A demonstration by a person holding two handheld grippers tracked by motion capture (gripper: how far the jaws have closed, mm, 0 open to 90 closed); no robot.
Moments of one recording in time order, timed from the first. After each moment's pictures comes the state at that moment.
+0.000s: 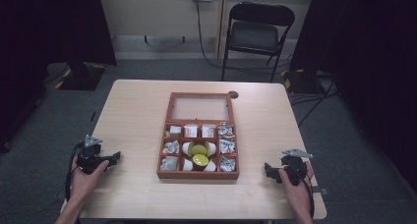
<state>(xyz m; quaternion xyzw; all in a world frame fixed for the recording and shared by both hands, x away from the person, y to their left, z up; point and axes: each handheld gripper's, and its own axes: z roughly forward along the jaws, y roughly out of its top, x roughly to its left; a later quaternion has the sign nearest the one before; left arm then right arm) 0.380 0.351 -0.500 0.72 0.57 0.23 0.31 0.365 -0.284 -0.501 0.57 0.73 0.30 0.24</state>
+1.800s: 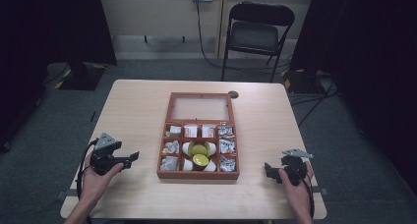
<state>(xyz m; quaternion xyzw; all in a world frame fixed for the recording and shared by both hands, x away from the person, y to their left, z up) 0.363 0.292 -0.457 0.77 0.45 0.21 0.40 0.365 -0.284 -0.501 0.57 0.73 0.30 0.24</state>
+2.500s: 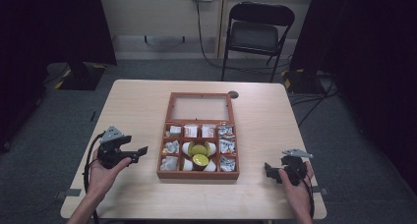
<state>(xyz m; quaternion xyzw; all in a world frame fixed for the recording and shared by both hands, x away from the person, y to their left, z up) 0.375 0.269 -0.433 0.77 0.43 0.18 0.44 0.365 -0.284 -0.501 0.57 0.73 0.30 0.24</state>
